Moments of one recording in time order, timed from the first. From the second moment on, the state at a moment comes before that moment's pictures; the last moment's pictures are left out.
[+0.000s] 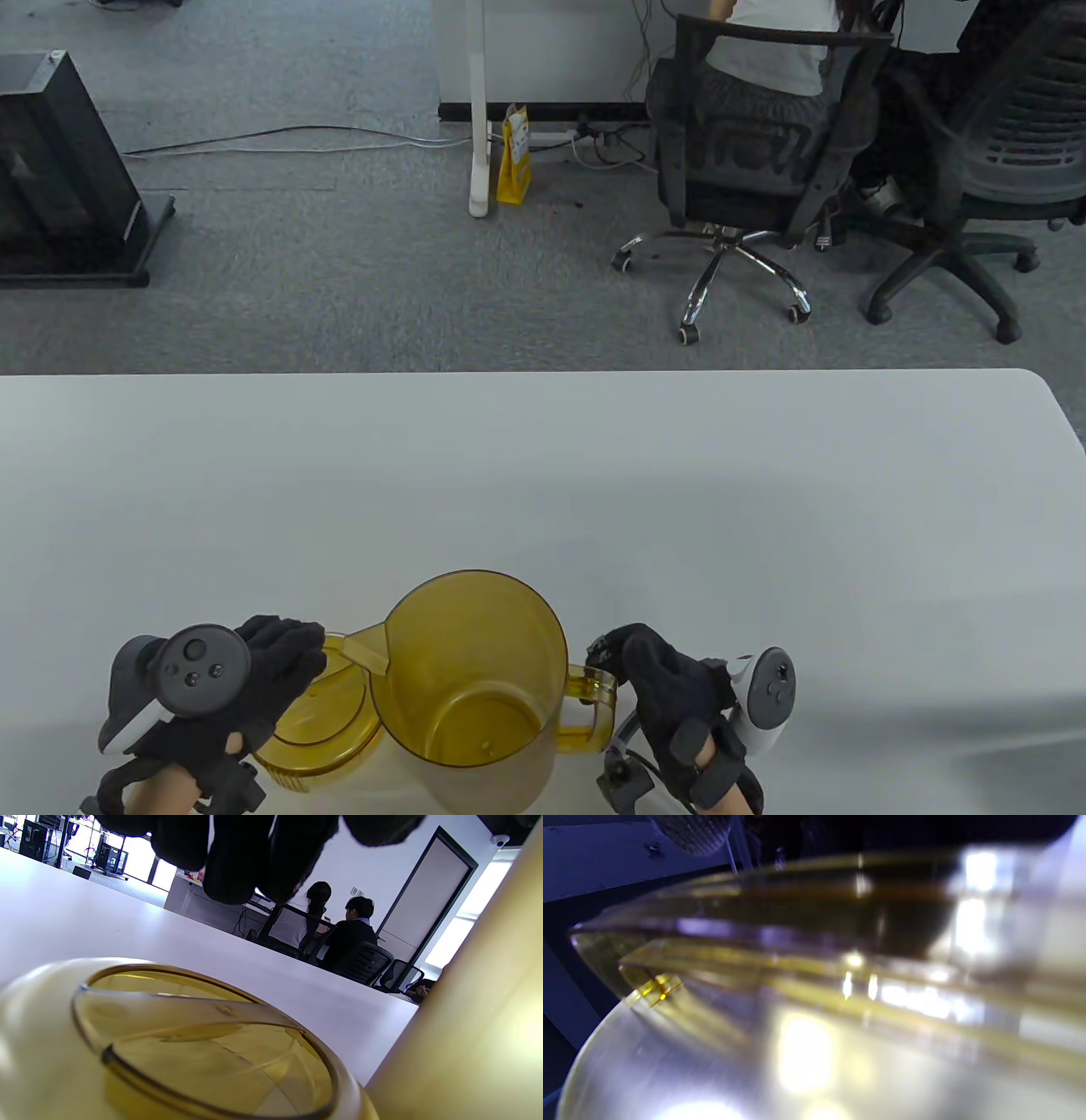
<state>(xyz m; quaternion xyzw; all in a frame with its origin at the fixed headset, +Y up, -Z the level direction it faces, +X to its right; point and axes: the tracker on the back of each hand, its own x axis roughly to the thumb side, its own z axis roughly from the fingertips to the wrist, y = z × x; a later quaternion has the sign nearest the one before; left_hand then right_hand) -0.318 -0.679 -0.246 -0.04 -0.15 0.22 0.96 0.128 -0.712 -0.250 0.25 -0.10 0.64 0.72</state>
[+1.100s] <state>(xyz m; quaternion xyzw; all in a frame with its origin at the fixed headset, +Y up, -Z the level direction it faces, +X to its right) -0.328 -0.699 -0.256 -0.07 -0.12 0.21 0.97 0.131 -0.691 -0.251 0.19 -0.07 0.96 0.18</state>
